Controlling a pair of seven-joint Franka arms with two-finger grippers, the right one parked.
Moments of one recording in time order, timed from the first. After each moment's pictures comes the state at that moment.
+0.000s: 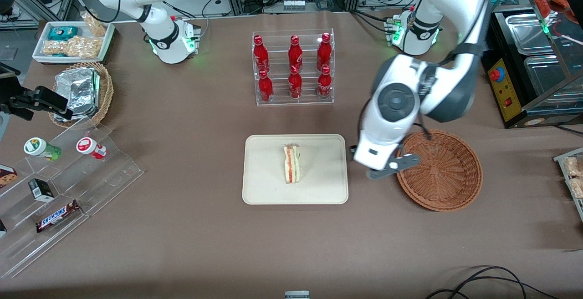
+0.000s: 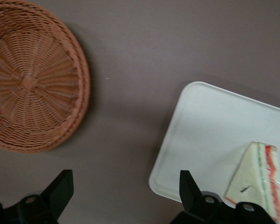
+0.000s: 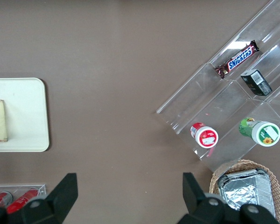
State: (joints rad) arm -0.51 0.39 0.07 -1.56 0.03 1.85 -0.78
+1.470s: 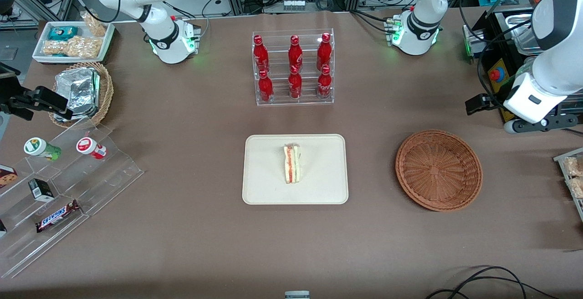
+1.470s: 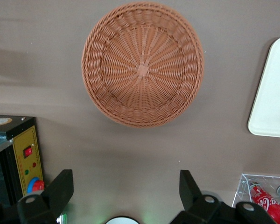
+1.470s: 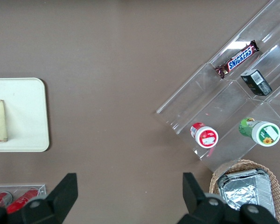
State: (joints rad) arm 0.03 0.00 -0.09 -1.76 0.02 1.61 -0.14
